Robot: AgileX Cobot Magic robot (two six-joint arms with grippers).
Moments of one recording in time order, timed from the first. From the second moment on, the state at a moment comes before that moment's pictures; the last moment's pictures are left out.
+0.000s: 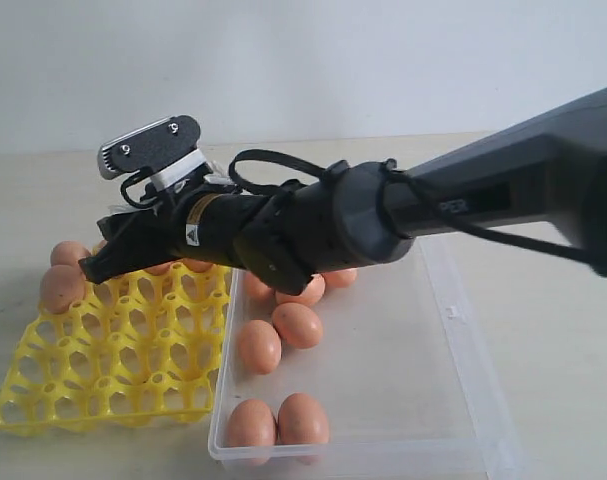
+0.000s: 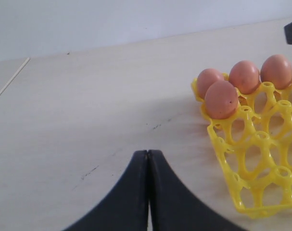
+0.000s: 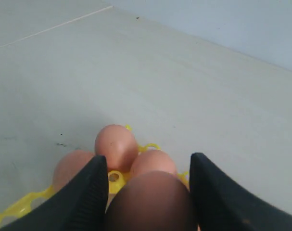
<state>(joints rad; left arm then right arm) 0.04 0.01 0.00 0.10 0.39 0.03 0.84 2.17 -1.38 -0.20 -0.32 0.23</state>
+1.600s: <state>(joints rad) 0.04 0.01 0.00 0.10 0.39 0.03 0.84 1.91 -1.48 -0.45 0.84 0.45</state>
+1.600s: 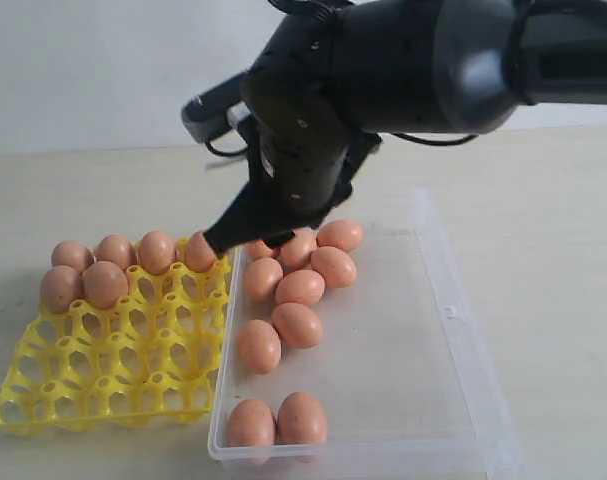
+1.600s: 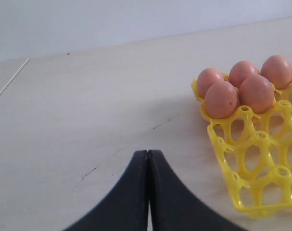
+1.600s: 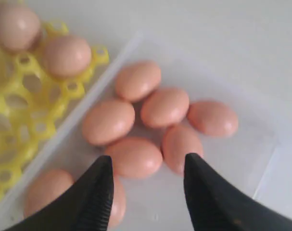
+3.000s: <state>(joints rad) 0.04 0.01 0.00 0.10 0.39 0.03 0.85 1.89 -0.95 0.06 0.40 0.39</state>
